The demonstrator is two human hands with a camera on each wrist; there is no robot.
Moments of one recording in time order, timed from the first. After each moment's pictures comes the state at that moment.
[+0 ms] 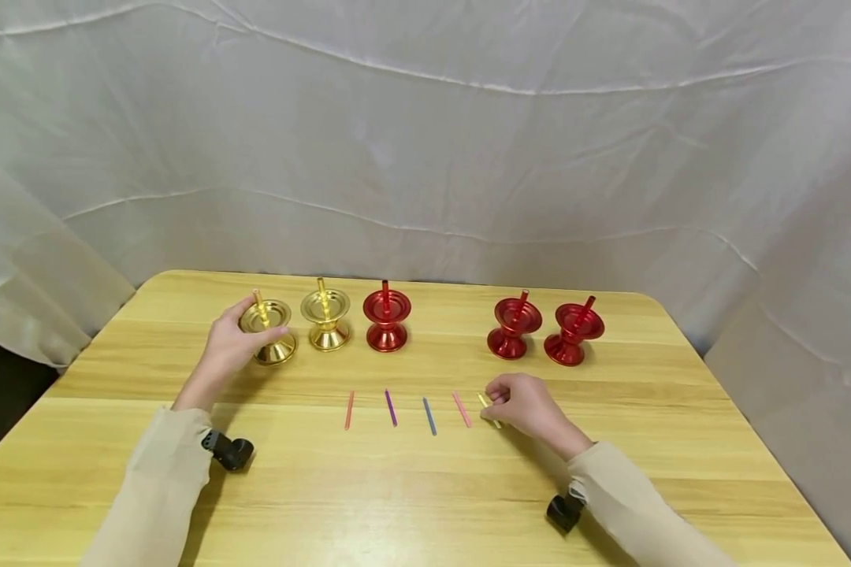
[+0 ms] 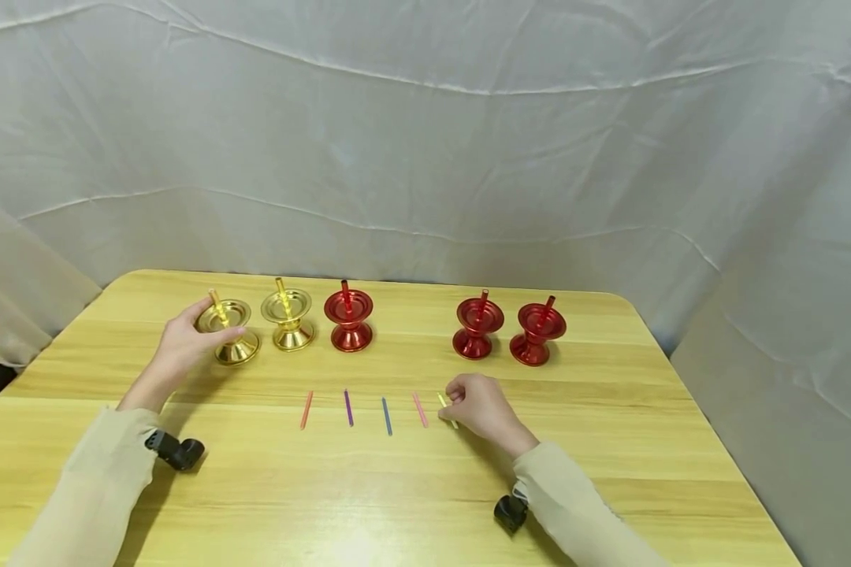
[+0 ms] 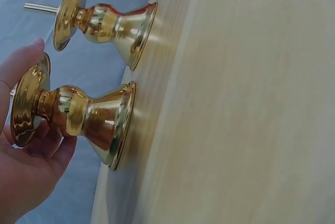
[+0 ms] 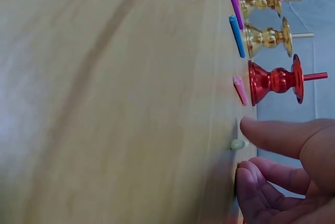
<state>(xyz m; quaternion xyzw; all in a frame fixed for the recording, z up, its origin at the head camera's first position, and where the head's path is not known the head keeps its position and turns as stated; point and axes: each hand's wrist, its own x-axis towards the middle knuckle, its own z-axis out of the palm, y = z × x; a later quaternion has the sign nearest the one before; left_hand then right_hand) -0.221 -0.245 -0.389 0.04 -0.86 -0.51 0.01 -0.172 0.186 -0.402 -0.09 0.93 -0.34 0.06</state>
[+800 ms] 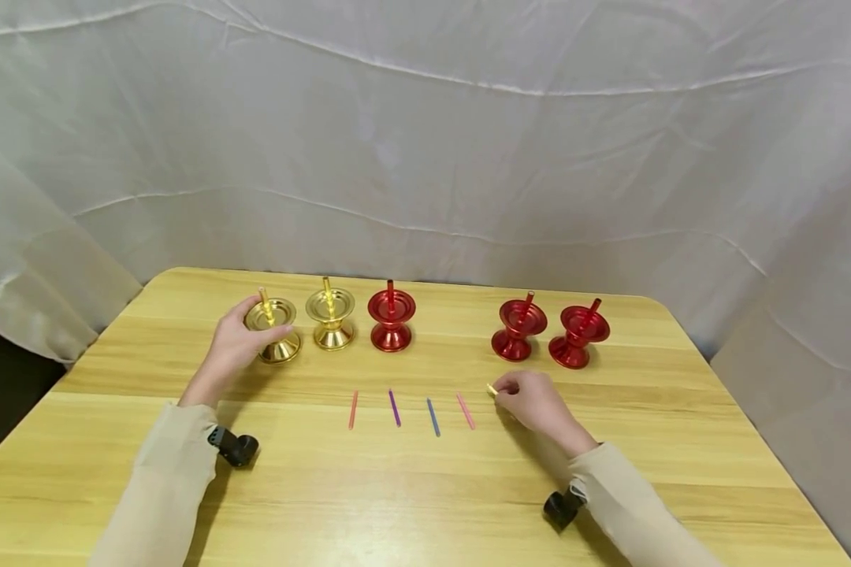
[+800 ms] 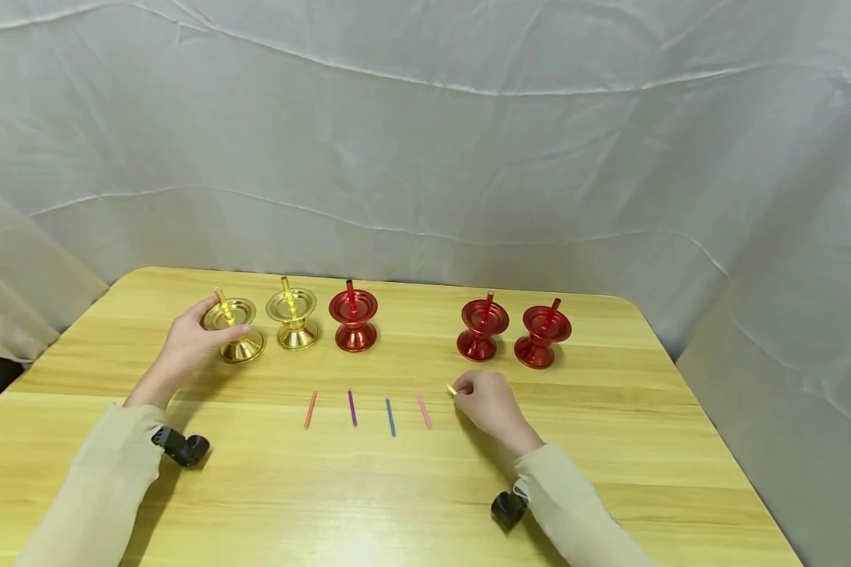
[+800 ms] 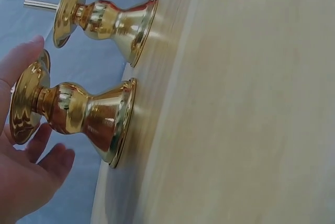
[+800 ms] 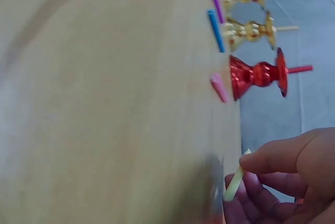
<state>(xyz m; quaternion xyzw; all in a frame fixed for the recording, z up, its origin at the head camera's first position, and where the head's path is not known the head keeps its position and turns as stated) -0.223 -0.245 -0.389 0.04 -0.86 -0.51 0.02 -0.175 0.187 -0.396 -0.09 0.94 -0.32 0.03</state>
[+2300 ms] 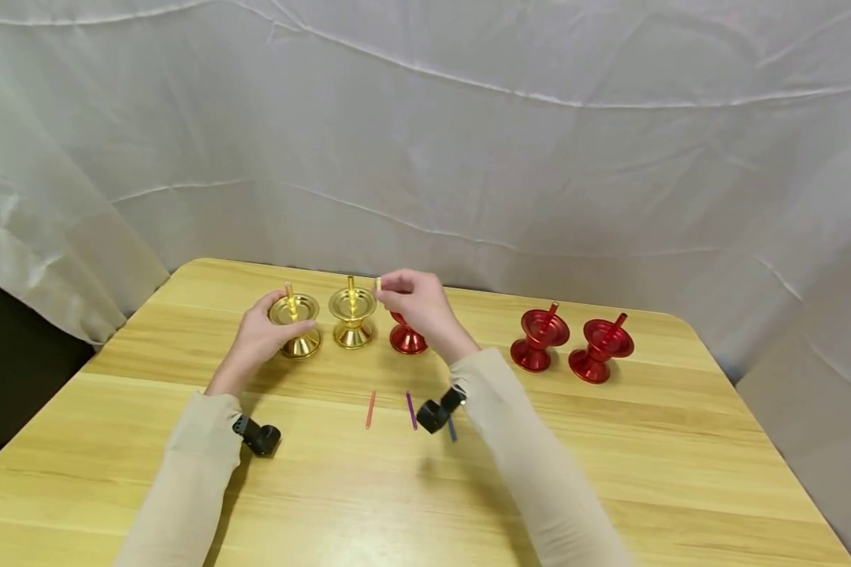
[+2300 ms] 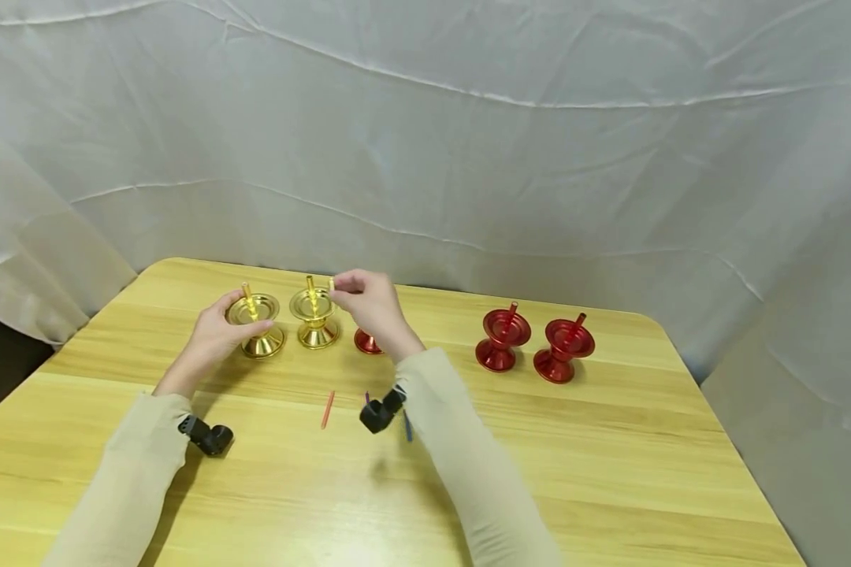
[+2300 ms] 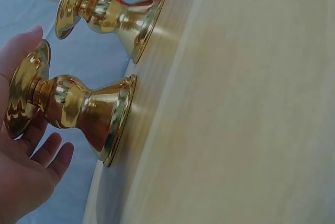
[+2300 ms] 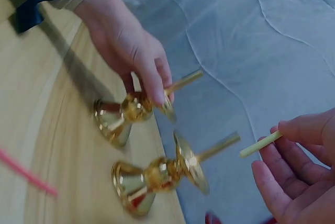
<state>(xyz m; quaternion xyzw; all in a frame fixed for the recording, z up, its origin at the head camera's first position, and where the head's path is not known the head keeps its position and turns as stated) -0.228 -0.247 -0.400 0.04 -0.84 -0.54 0.03 -0.249 0.009 -0.320 -0.15 0.79 -0.59 0.06</state>
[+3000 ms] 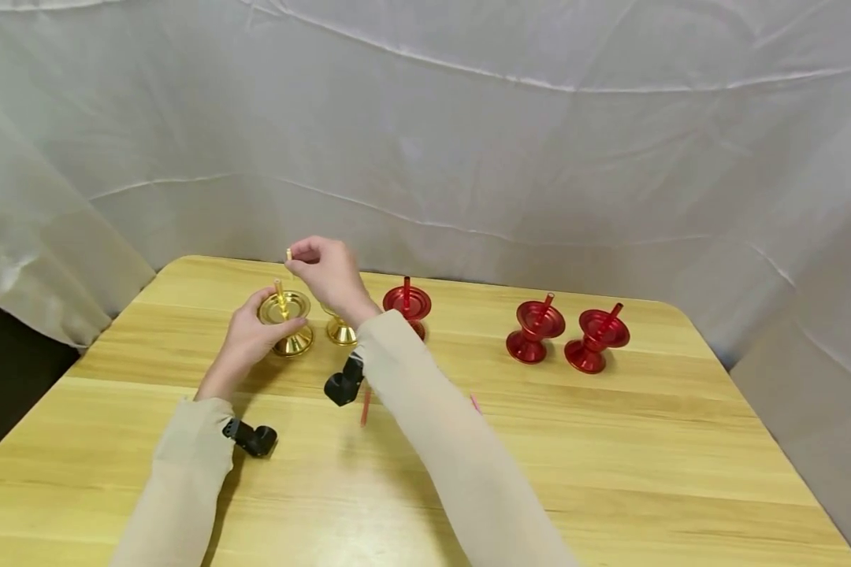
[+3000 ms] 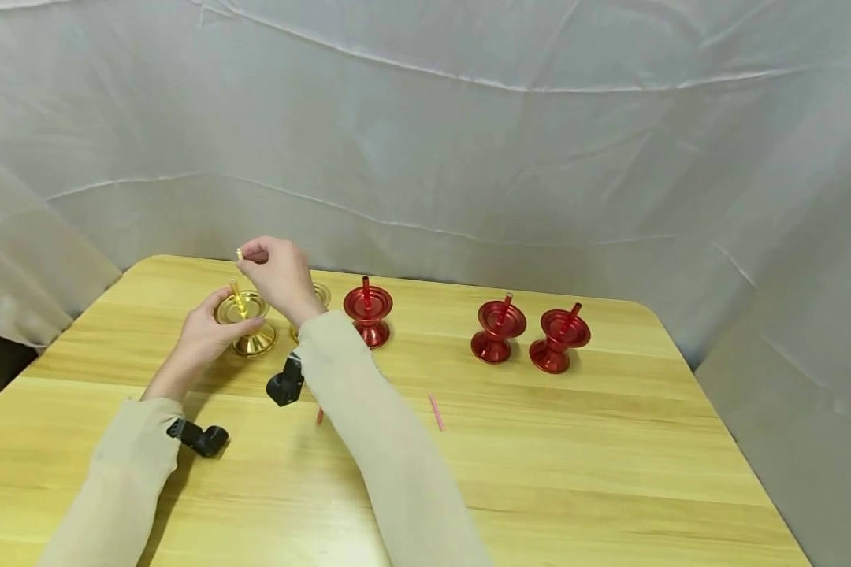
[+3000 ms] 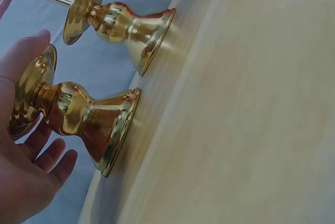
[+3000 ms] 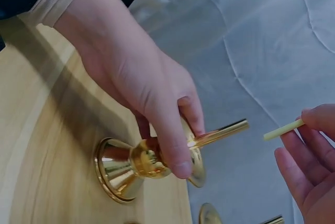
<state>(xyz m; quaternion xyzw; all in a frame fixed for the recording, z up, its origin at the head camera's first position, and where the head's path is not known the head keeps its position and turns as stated) -0.216 -0.254 -0.400 0.05 -0.84 -0.54 0.06 -0.251 -0.095 -0.299 -0.23 0.80 -0.55 -0.01</state>
